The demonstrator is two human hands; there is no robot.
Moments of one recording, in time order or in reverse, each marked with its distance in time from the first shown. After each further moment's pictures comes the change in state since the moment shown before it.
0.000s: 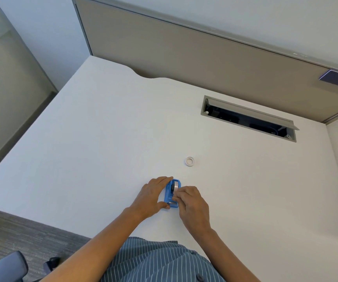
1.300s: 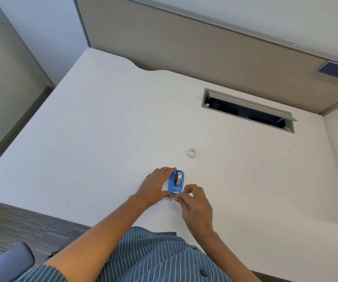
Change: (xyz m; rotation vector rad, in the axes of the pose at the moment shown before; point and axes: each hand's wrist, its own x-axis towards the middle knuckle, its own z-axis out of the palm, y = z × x) left_hand 0.001 0.002 -0.009 0.042 -0.025 0.030; right_hand -0.036 -0.018 0.001 -0.069 0.025 0.053
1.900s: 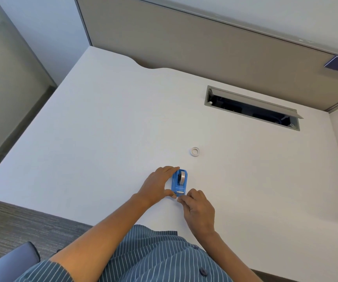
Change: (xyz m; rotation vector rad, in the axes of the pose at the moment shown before) left_hand 0.003 -0.002 -0.004 -0.008 -0.018 0.000; right_hand -0.004 0.010 0.021 -0.083 -0.053 0.014
